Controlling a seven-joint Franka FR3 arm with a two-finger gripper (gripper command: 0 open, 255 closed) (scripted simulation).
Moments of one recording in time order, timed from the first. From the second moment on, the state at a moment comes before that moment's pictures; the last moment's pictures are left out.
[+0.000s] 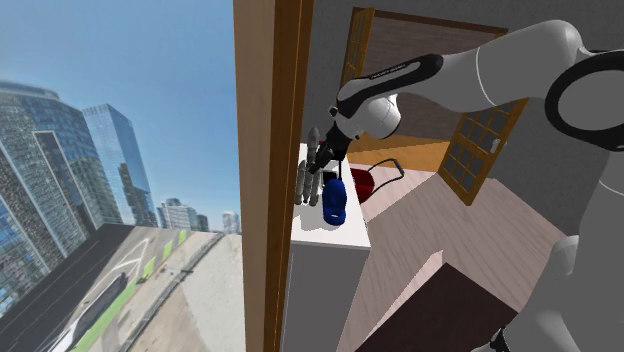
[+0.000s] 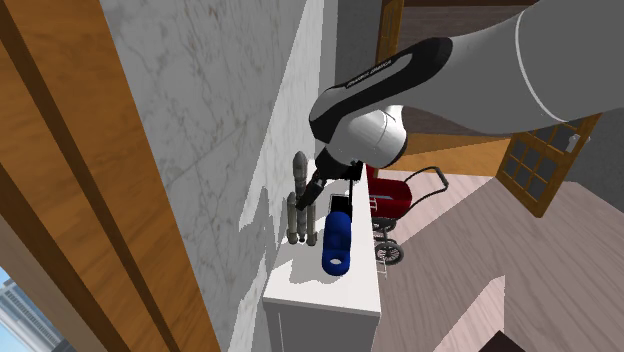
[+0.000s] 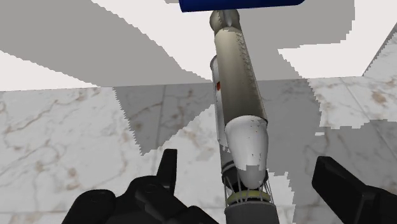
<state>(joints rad) 0.29 0.20 -0.30 -1.98 0.76 2.44 -1.29</state>
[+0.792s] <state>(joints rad) 0.29 0.20 -0.30 -1.98 0.76 2.44 -1.29</state>
